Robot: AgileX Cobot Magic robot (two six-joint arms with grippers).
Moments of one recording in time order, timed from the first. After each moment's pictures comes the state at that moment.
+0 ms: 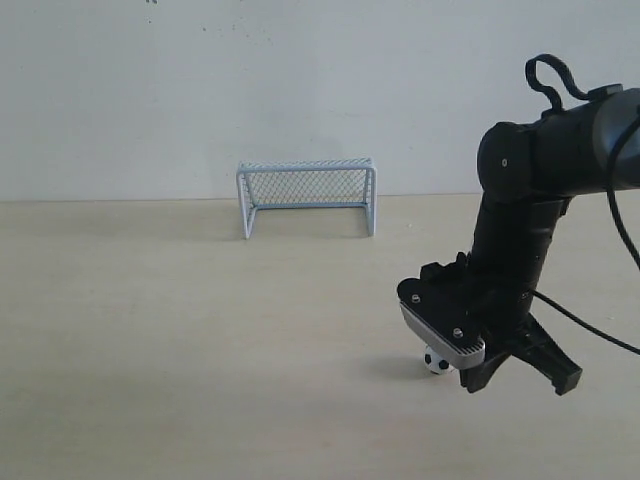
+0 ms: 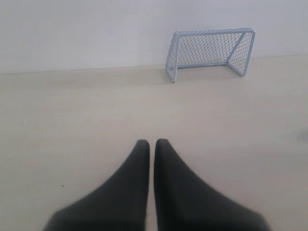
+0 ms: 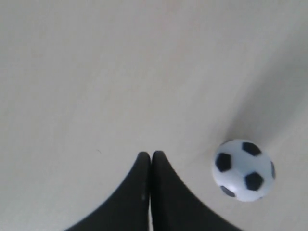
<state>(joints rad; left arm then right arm) -0.05 0.00 0.00 -0.06 0.29 0.05 0.37 1.96 -1.29 0.14 1.04 -1.83</state>
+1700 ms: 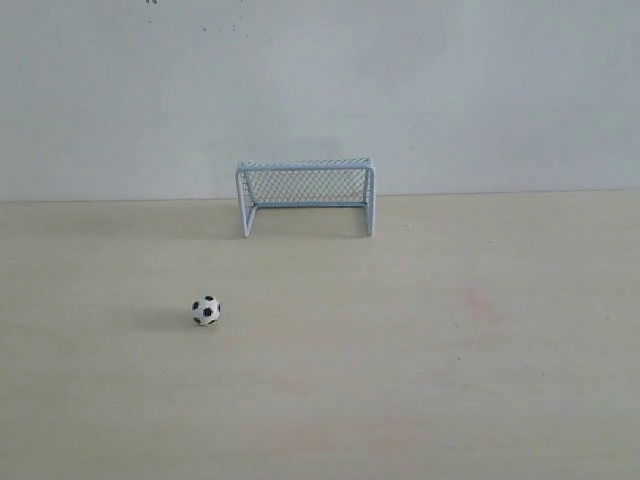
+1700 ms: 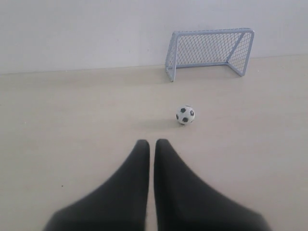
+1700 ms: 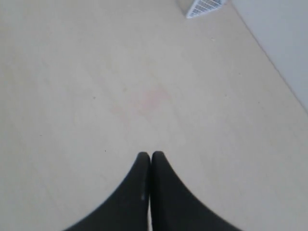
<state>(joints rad) -0.05 0.00 0.00 -0.06 0.29 0.05 -0.41 1.48 -1.23 0.76 1.20 -1.74</state>
